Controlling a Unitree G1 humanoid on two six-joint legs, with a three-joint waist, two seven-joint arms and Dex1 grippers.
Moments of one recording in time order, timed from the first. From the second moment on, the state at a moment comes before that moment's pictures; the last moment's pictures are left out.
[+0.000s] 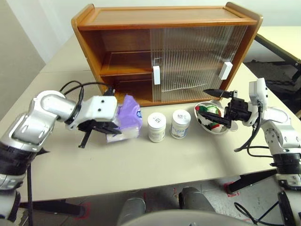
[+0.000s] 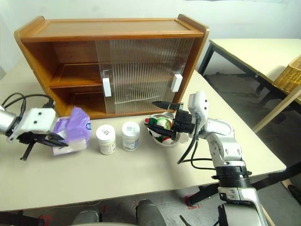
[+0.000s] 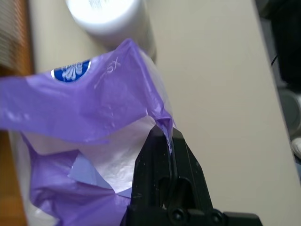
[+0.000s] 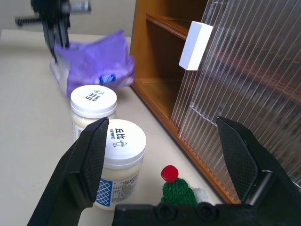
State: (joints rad) left arm -0.50 1.08 -0.16 -0.19 -0.21 0.23 -1.55; right arm -0.35 -0.58 -0.06 0.13 0.49 0.02 1.24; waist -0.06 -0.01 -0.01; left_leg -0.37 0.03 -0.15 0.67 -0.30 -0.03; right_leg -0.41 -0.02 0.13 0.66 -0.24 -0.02
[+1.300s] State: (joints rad) left arm -1.08 0.93 -0.33 0.61 -0.04 -0.24 -1.56; right arm -0.34 -0.55 -0.06 0.09 0.48 0.03 1.21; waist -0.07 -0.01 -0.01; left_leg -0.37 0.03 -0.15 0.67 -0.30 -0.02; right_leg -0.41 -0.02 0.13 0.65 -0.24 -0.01
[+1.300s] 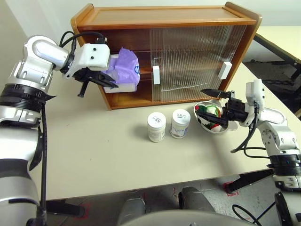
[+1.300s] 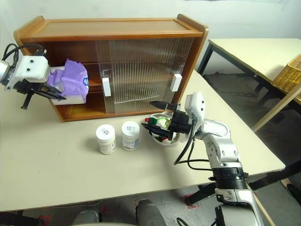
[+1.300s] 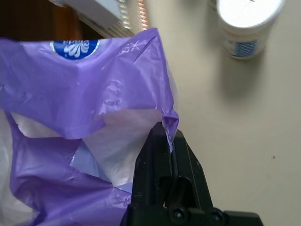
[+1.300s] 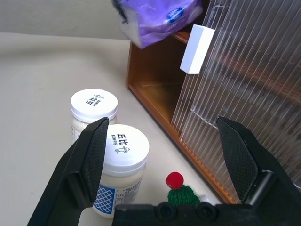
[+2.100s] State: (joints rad) left arm -1.17 0.84 -0.29 0.84 0.17 -0.51 -1.27; right arm -0.31 -0.55 -0.06 0.06 0.48 0.03 1.20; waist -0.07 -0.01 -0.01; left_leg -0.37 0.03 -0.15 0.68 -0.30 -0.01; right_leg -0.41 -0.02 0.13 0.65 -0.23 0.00
